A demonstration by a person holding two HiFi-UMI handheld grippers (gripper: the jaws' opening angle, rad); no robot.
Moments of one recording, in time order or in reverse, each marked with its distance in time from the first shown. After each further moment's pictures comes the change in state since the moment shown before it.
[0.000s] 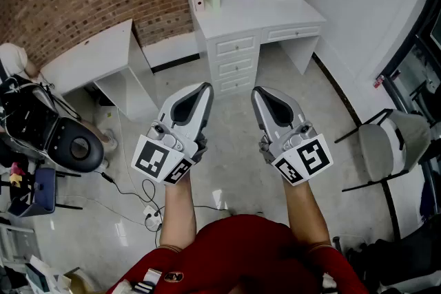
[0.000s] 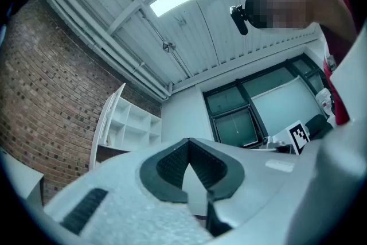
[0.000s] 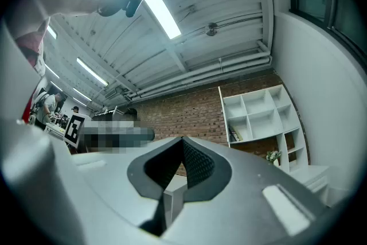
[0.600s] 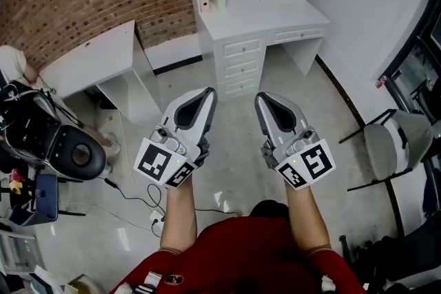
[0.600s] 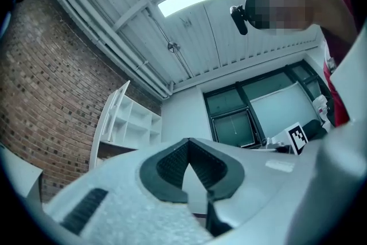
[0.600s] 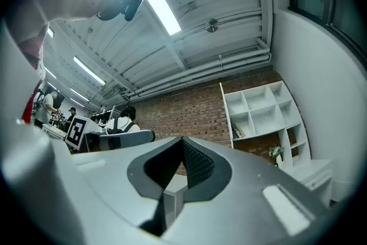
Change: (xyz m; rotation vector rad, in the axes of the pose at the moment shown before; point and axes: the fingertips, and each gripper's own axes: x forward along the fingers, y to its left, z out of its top) left arm -0.033 0.059 -0.005 -0.039 0.009 -0.032; right arm 0.050 0.030 -0.030 0.026 0.005 -0.021
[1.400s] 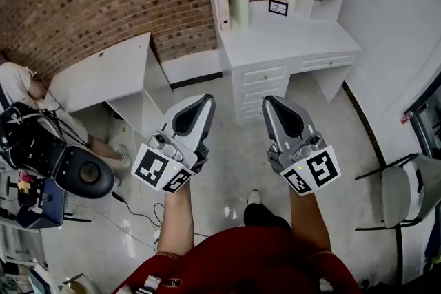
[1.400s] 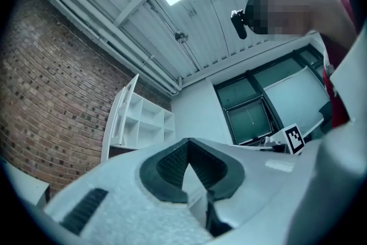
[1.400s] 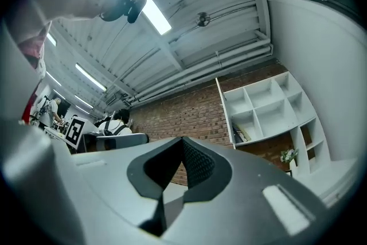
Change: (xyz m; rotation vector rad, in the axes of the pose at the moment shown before) left arm 0.112 0.155 -0.050 0.067 0.034 0.085; right arm 0.142 -0.147 -0.046 0.032 -0.061 0.077
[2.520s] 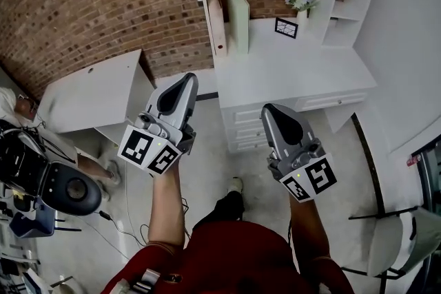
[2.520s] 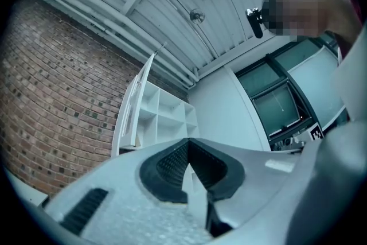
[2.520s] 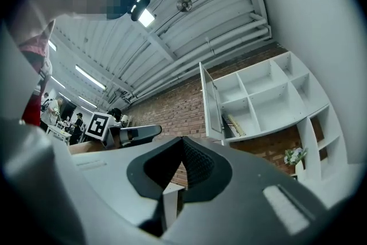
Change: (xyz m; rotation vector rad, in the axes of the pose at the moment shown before) left arm 0.215 0.184 -0.079 0.055 0.000 0.144; right arm 0.112 -0.230 -0.070 0.012 0.024 0.077
